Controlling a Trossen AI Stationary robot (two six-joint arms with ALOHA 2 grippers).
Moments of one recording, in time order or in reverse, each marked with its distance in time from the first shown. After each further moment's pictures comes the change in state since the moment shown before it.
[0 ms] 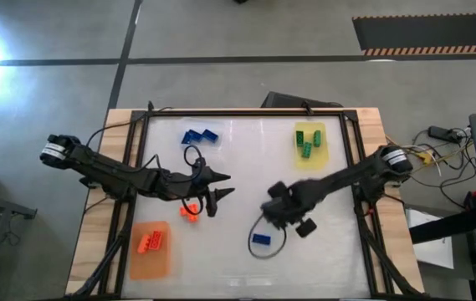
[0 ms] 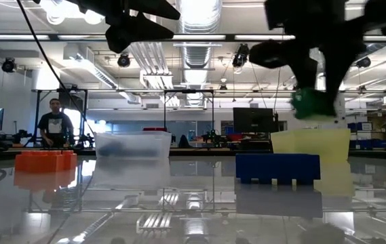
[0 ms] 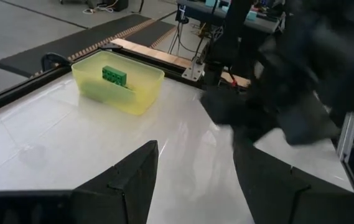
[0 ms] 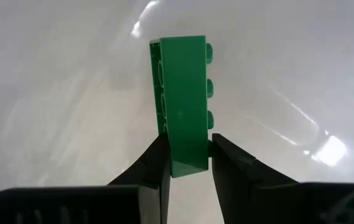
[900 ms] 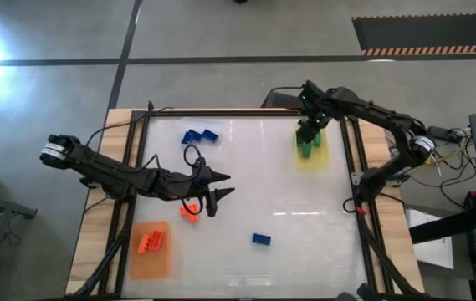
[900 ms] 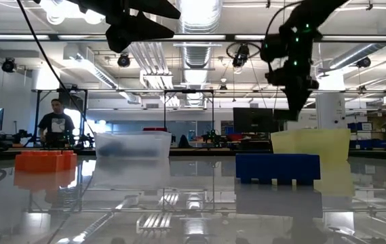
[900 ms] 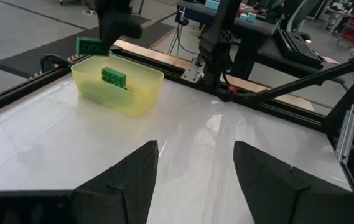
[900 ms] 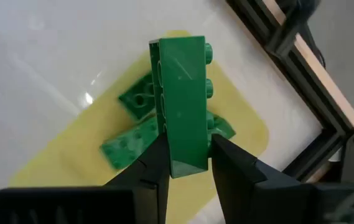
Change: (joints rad) left arm 0.000 0.000 0.000 0.007 0.000 0.000; right arm -1.084 -0.272 -0.154 0.069 0.098 0.265
